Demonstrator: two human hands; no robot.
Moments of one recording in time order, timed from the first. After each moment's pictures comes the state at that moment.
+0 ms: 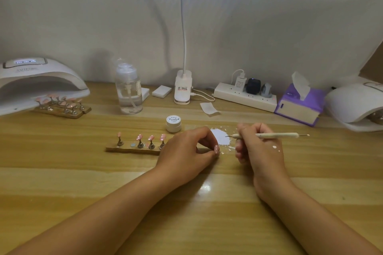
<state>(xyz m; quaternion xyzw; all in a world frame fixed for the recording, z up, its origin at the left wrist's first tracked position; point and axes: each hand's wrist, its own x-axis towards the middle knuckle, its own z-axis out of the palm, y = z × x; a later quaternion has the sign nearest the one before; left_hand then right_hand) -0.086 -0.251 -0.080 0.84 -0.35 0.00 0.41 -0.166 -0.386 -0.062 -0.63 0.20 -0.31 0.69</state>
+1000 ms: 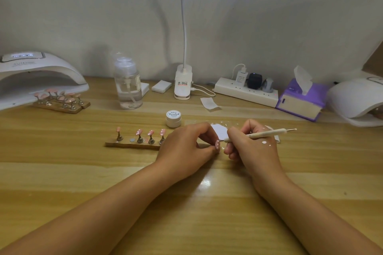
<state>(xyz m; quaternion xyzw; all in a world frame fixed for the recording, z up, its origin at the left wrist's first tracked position) -0.086 -0.251 -0.077 0.84 -0.37 0.01 0.40 -0.163 -0.382 -0.065 -0.71 0.20 -0.26 0.63</state>
